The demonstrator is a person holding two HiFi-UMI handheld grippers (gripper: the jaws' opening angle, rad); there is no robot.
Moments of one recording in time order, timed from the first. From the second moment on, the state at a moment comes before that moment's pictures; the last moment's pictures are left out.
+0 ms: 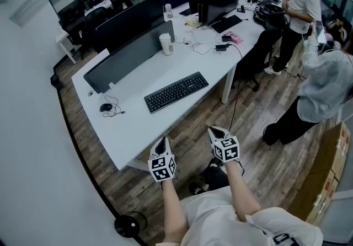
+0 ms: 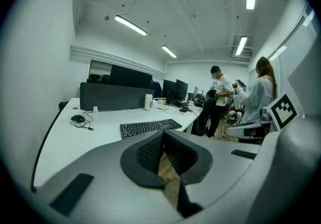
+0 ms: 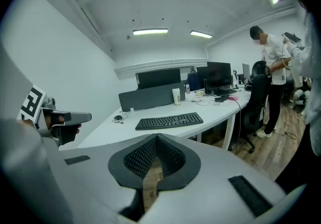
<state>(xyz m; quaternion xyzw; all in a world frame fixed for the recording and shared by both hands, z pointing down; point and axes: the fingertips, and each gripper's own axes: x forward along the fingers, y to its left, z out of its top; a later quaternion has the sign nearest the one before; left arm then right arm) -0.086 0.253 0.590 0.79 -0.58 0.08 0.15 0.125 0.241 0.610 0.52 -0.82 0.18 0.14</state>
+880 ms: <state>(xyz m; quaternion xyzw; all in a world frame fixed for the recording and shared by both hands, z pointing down) -0.117 0.202 0.600 0.77 -0.60 0.09 0.17 0.102 0.168 0.608 0.48 -0.84 0.23 0.06</state>
